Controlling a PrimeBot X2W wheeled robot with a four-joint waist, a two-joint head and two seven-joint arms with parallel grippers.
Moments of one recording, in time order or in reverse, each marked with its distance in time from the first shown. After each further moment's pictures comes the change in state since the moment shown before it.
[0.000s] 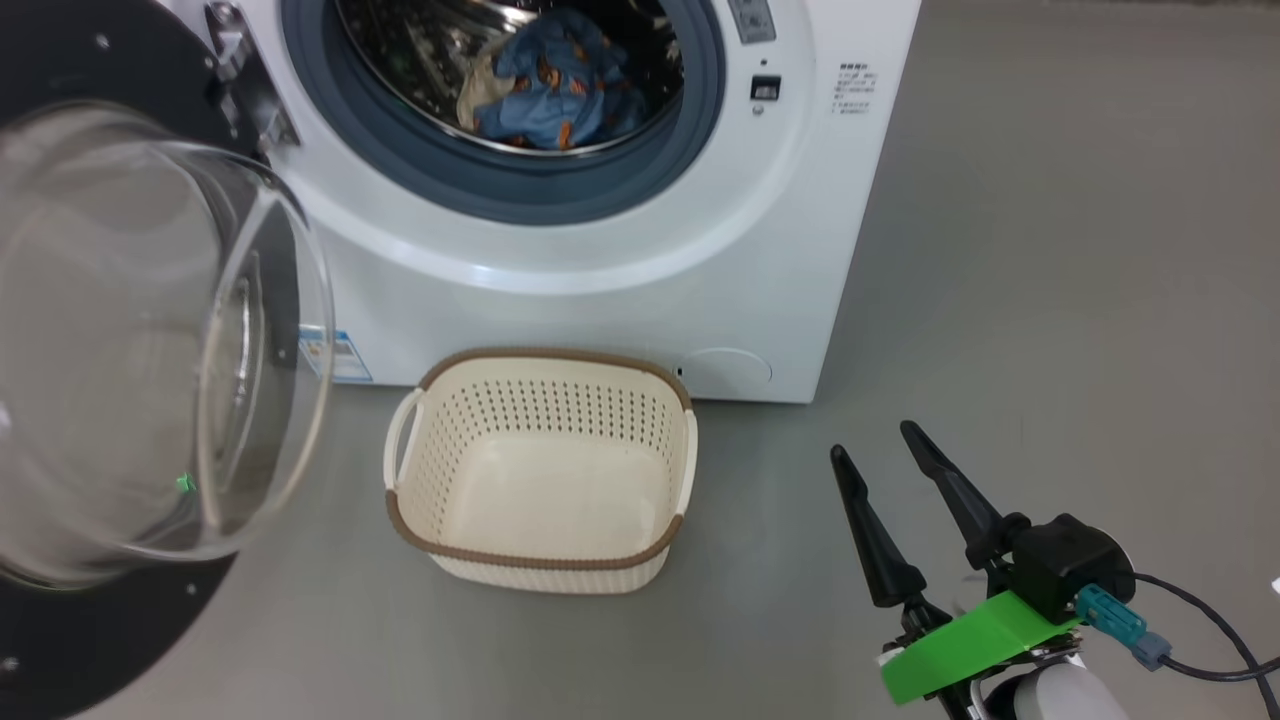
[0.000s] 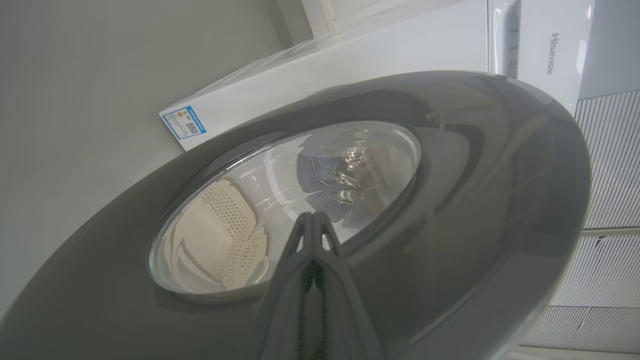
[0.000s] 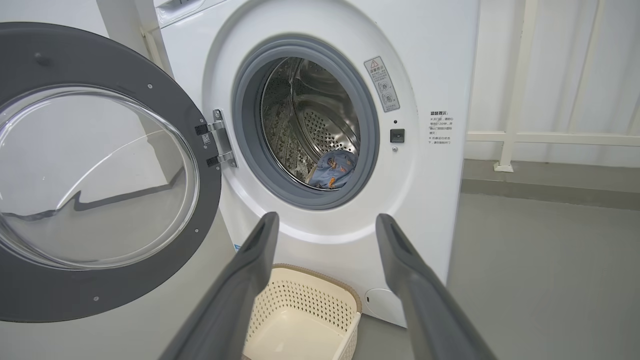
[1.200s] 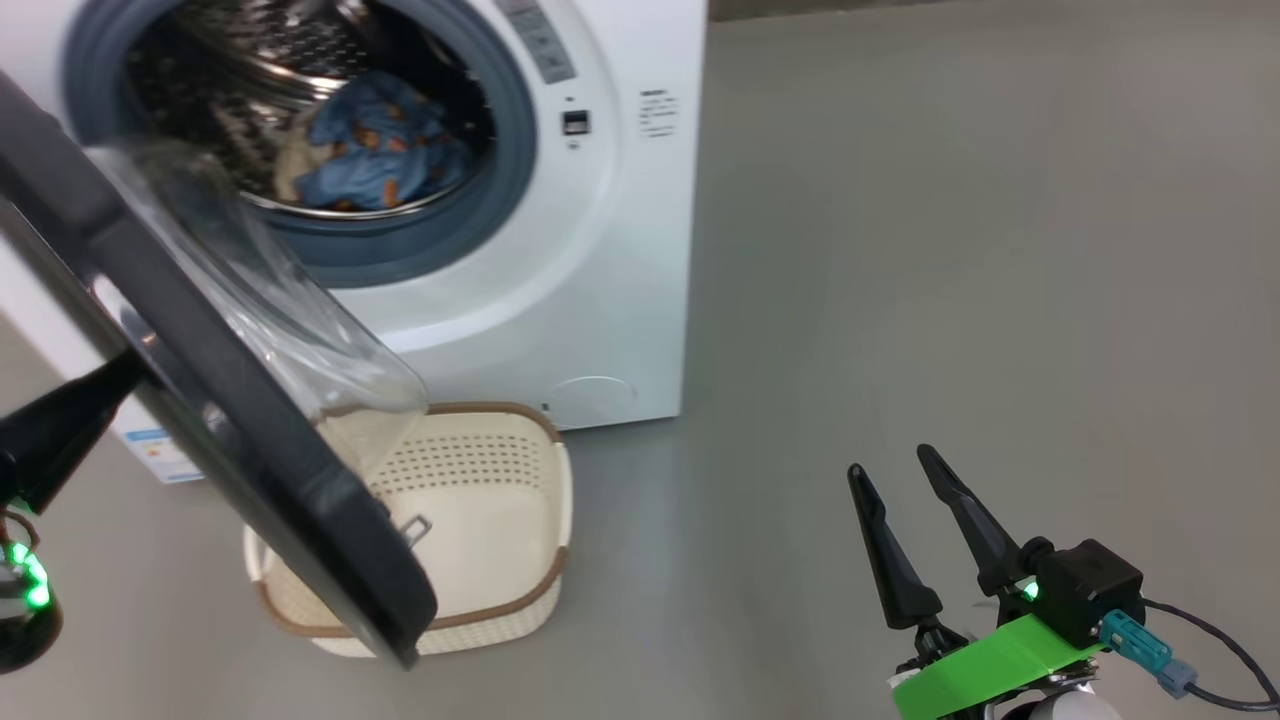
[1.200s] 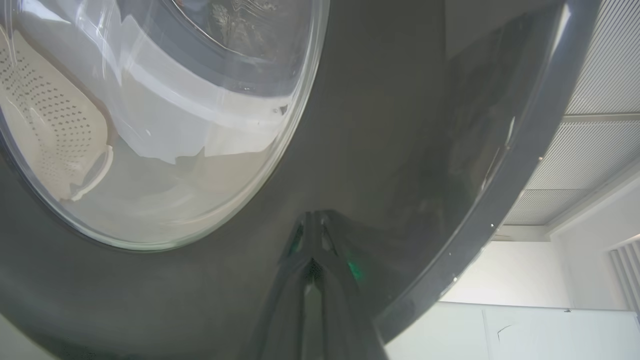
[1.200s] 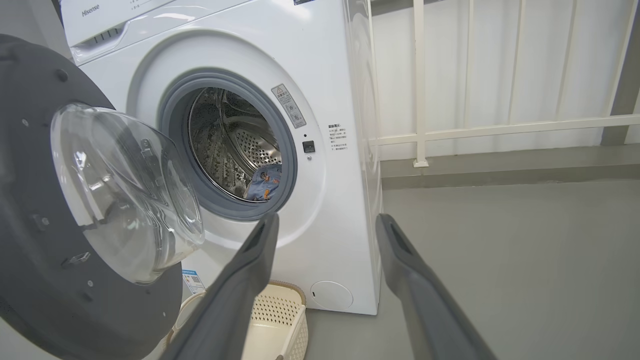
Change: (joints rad) left arm 0.247 -0.364 -0.005 -0.900 -0.052 0.566 -0.227; right arm 0.058 0.002 -0.018 -0.026 0.060 0.000 0.000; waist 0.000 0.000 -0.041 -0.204
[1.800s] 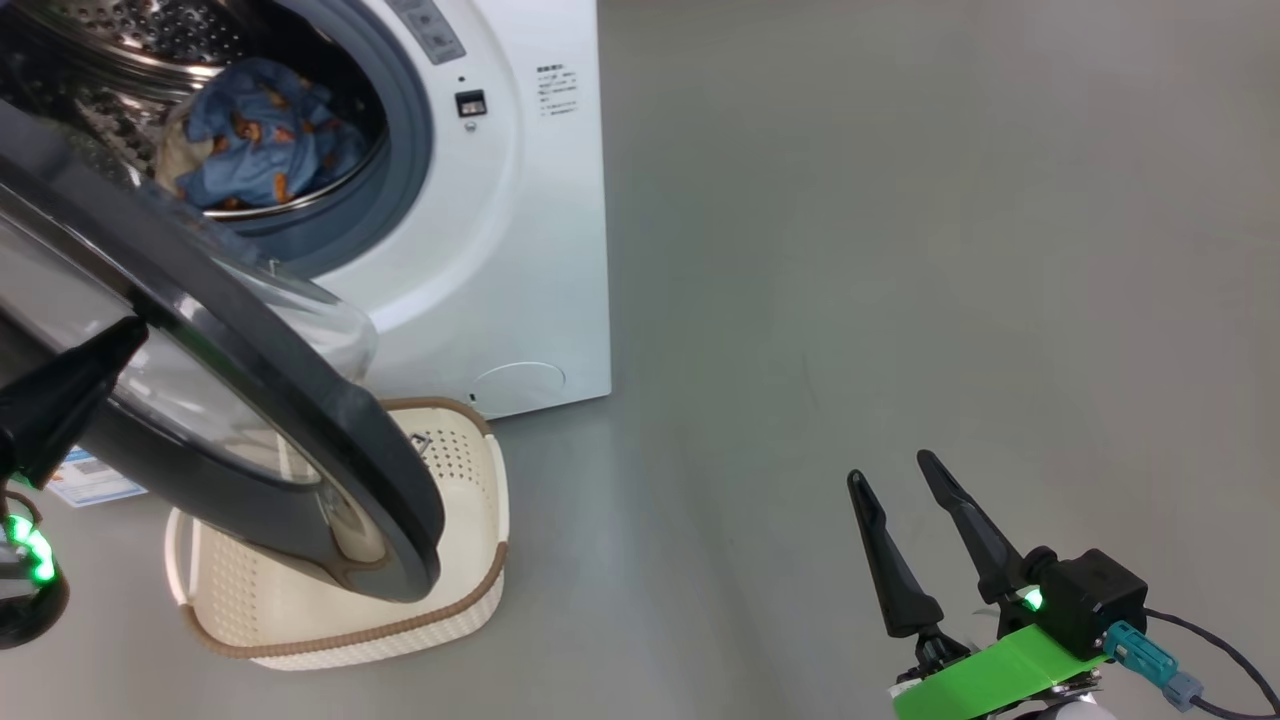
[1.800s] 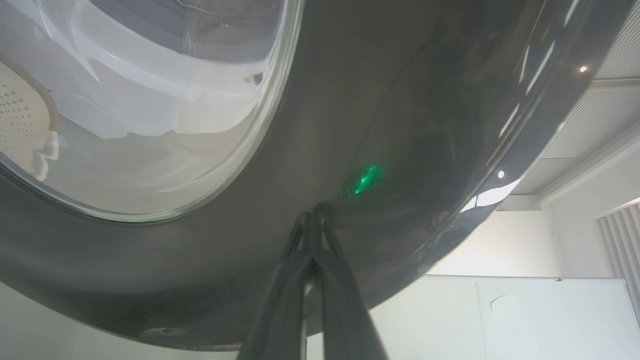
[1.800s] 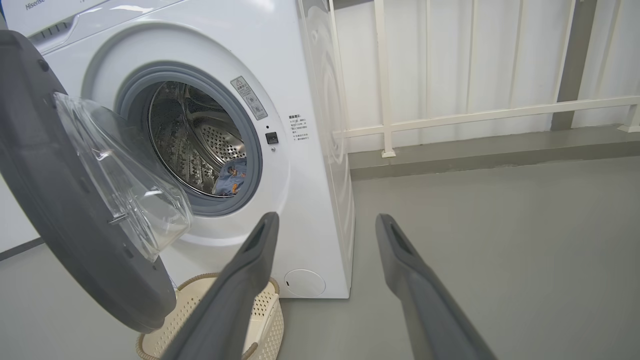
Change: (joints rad) left arm -0.024 -0.019 0.005 -0.047 0.004 0.005 -0.023; right arm 0.023 0.001 0.007 -0.034 0.005 0.000 0.000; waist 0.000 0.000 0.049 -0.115
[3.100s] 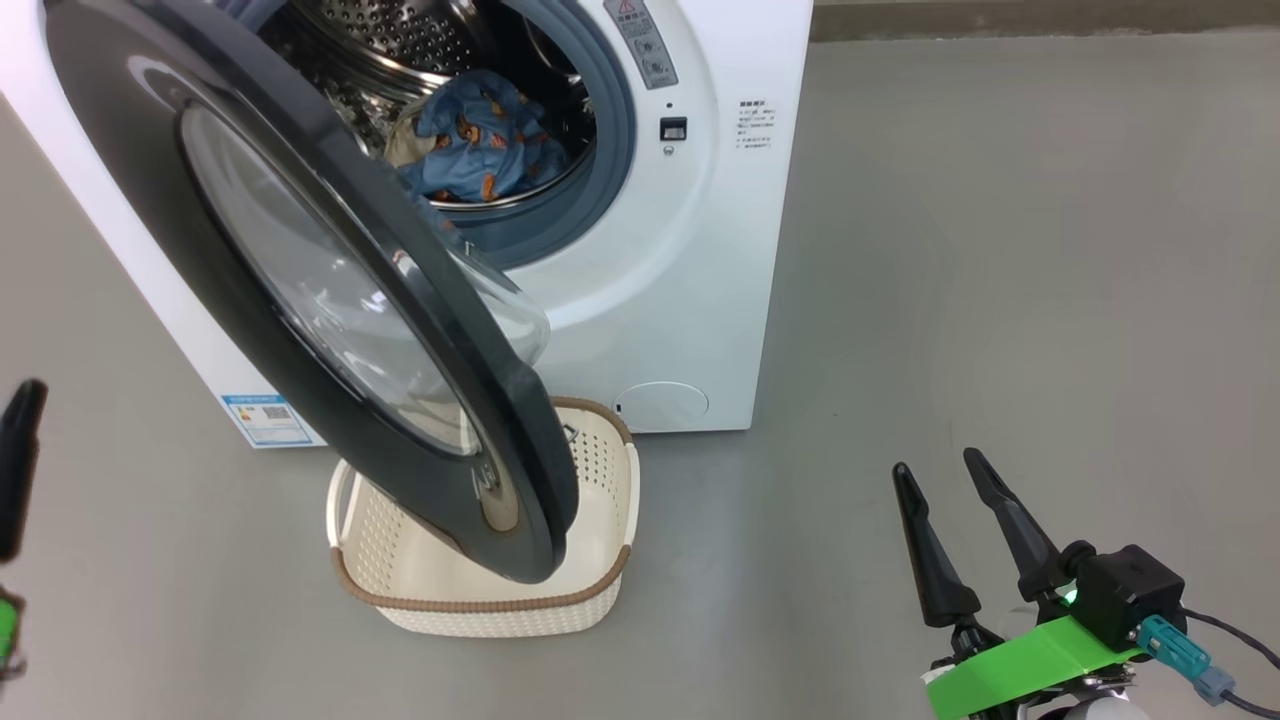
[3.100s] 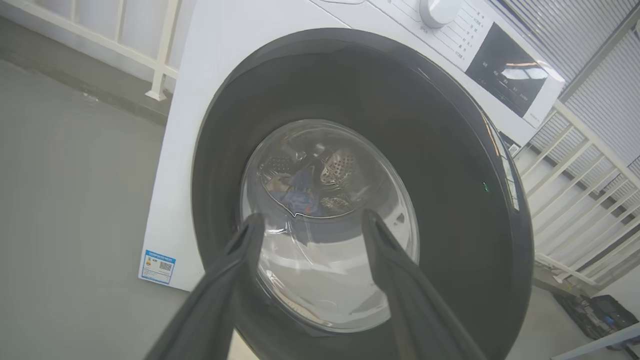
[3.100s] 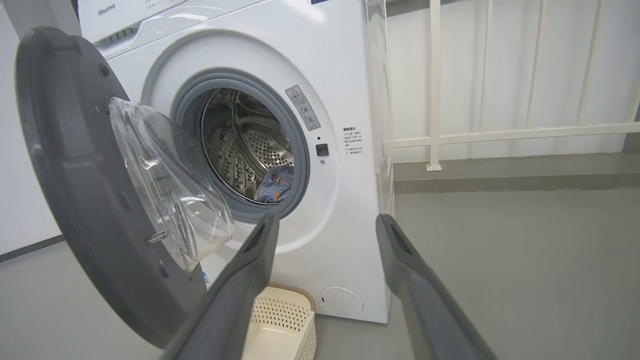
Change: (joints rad) left arm 0.243 0.105 -0.055 0.021 0.634 -0.524 -0.439; right arm -0.004 0.002 -0.080 0.029 -0.017 0.000 0.000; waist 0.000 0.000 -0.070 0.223
